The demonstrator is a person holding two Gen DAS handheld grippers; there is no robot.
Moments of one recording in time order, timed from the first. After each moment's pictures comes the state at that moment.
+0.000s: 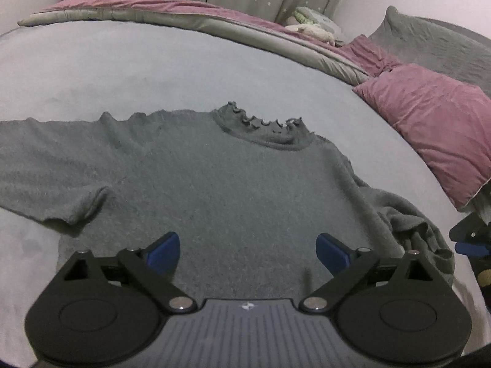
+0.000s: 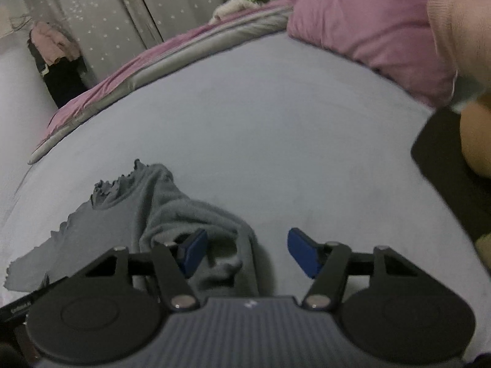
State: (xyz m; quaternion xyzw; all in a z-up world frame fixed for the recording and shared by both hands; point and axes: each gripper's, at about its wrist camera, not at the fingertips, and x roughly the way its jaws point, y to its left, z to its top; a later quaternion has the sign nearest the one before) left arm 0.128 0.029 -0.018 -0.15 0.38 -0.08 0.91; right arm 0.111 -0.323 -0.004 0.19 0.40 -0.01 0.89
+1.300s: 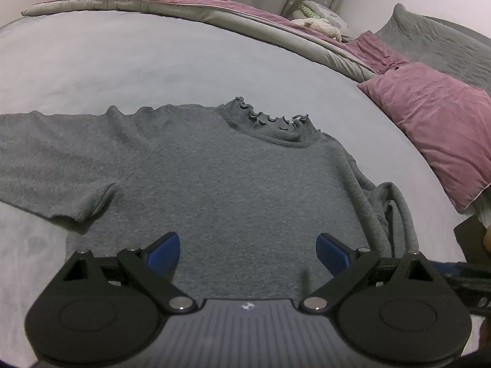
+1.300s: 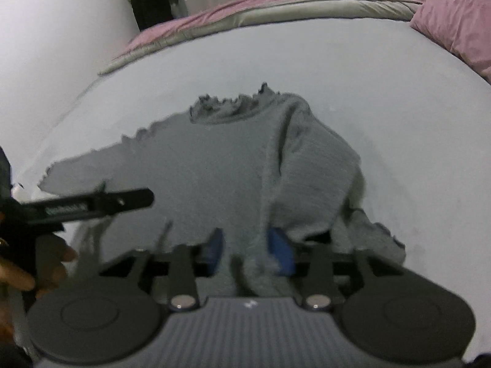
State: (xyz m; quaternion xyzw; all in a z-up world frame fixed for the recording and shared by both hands) left arm 0.130 0.034 -0.013 -0.16 0.40 -0.07 0.90; right arm 0.109 -0.198 -0.010 0.08 0.43 0.15 0.88
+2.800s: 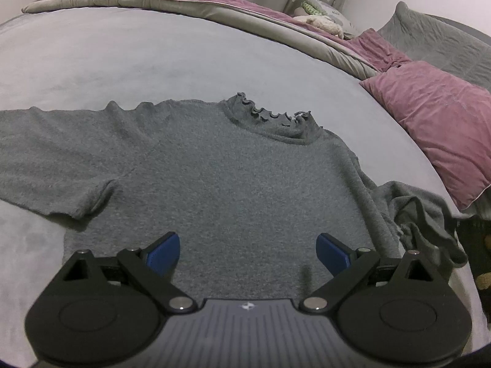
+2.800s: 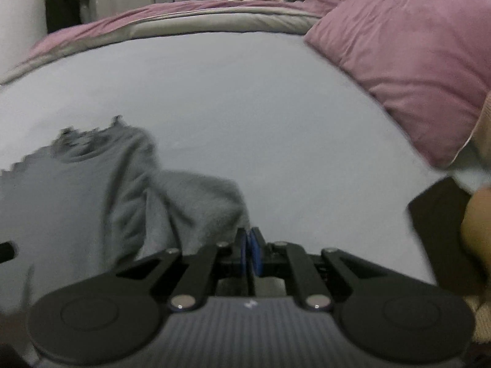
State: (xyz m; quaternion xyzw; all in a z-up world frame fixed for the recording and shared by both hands) left arm 0.133 0.035 -0.017 -0.16 0.40 -0.06 0.90; right arm 0.155 -0.270 0.002 0.00 0.43 -0.06 0.90
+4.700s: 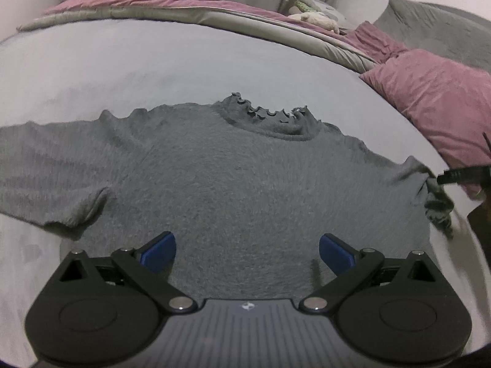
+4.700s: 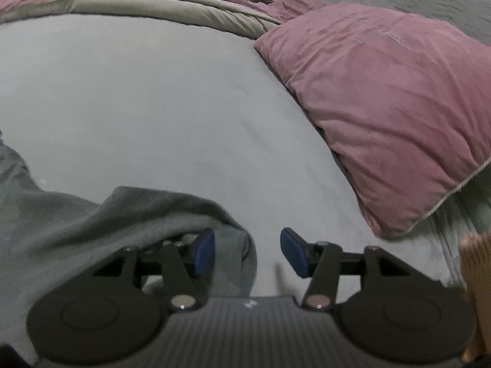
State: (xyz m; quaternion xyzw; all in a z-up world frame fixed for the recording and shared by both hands) left arm 0.134 0.024 -0.021 -0.13 0.40 -0.06 0.91; right arm 0.255 -0.315 -0.021 -0.10 0.43 -0.18 0.88
